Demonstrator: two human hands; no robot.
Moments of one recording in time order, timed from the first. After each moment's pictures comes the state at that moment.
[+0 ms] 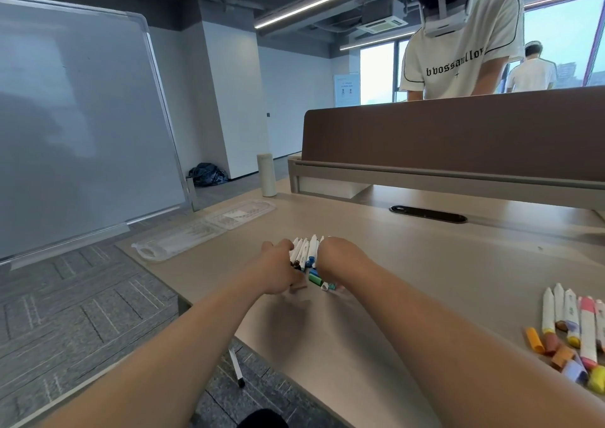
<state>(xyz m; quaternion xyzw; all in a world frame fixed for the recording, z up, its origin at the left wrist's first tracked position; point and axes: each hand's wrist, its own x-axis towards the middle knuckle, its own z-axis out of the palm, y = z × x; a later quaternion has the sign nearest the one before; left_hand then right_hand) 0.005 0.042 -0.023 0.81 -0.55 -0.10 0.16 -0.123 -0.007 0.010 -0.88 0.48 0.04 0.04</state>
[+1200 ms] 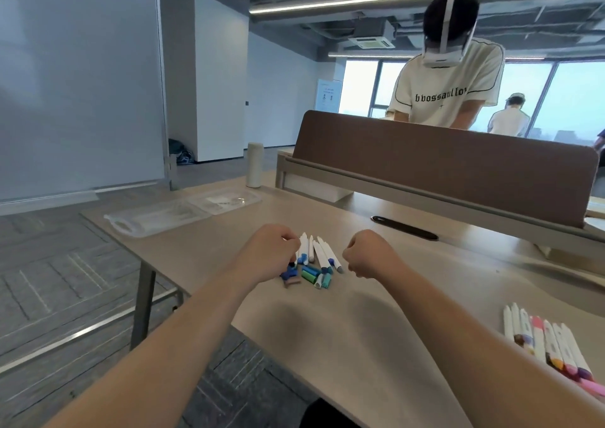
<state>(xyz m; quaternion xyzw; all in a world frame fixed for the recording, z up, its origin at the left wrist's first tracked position) -0.002 0.088 0.006 0.70 -0.54 -0.19 0.43 -0.154 -0.033 -0.002 -0.79 0.59 -0.14 0.13</state>
